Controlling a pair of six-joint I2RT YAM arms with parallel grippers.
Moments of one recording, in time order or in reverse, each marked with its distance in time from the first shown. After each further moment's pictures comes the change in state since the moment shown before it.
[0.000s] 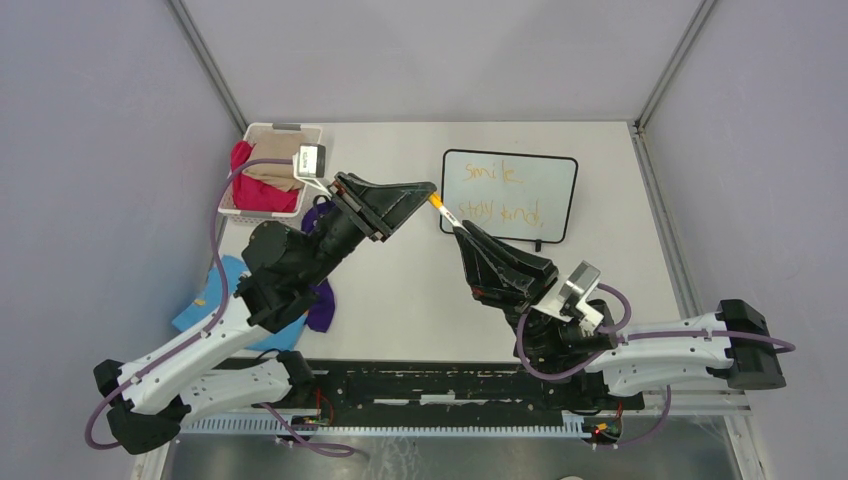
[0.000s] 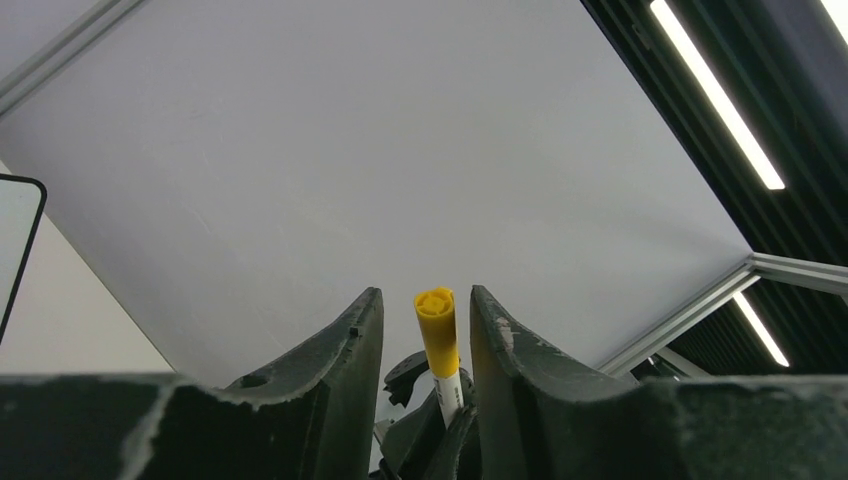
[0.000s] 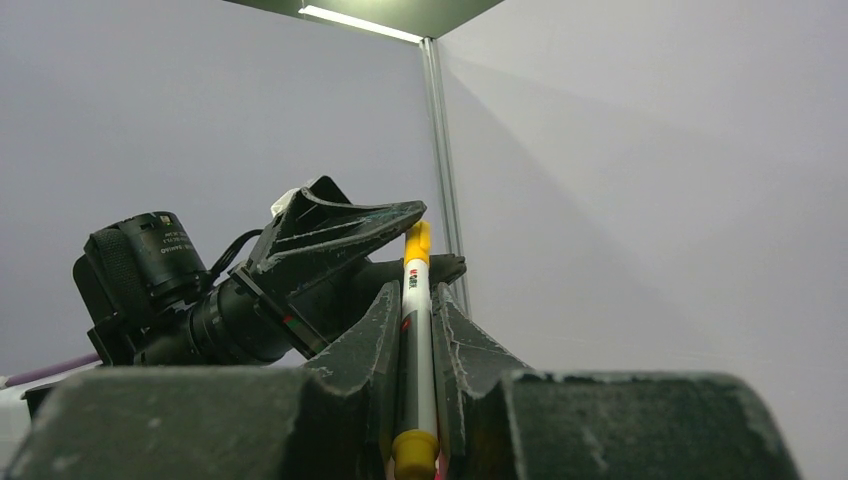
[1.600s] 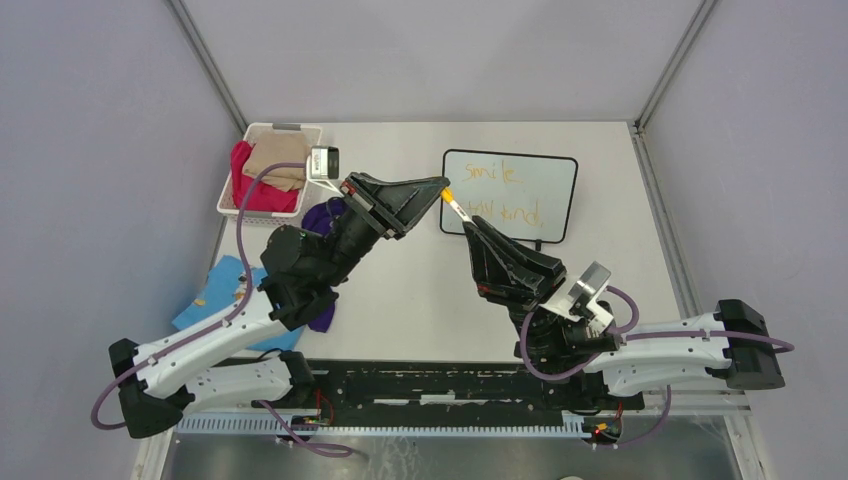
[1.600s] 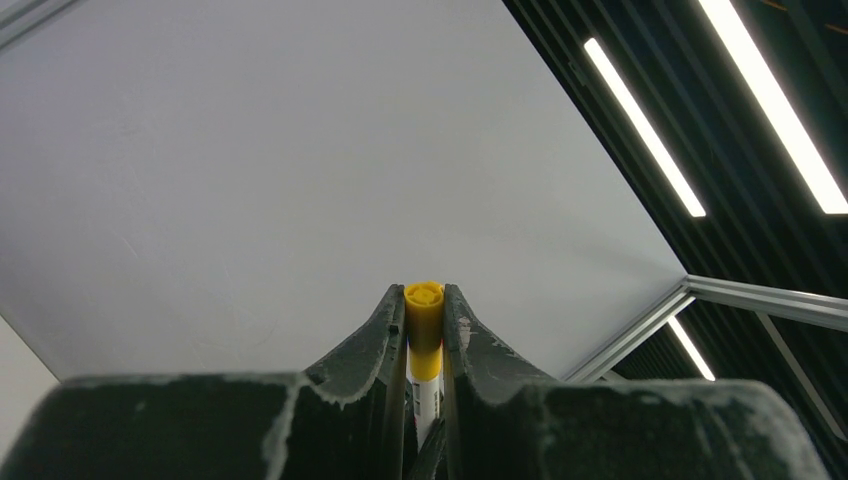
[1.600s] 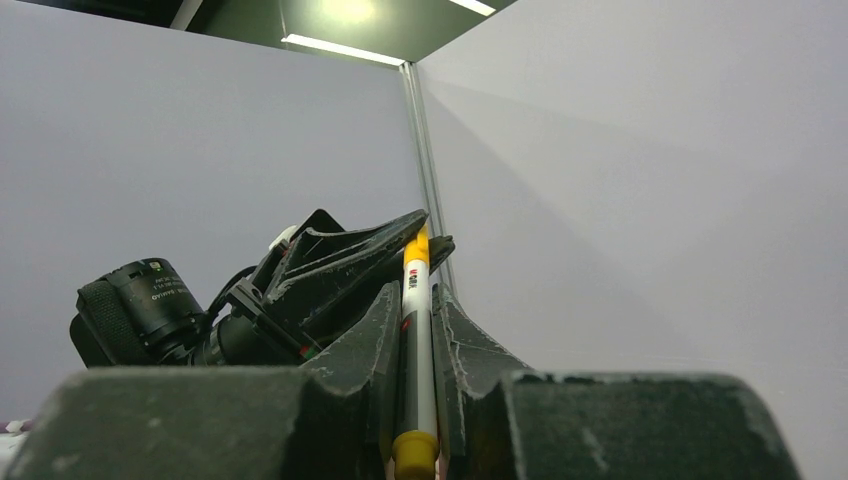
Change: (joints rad) left arm -0.077 0.082 -0.035 0.208 -0.059 -0.051; right arm -0.006 0.011 0.000 0.074 0.026 -0.020
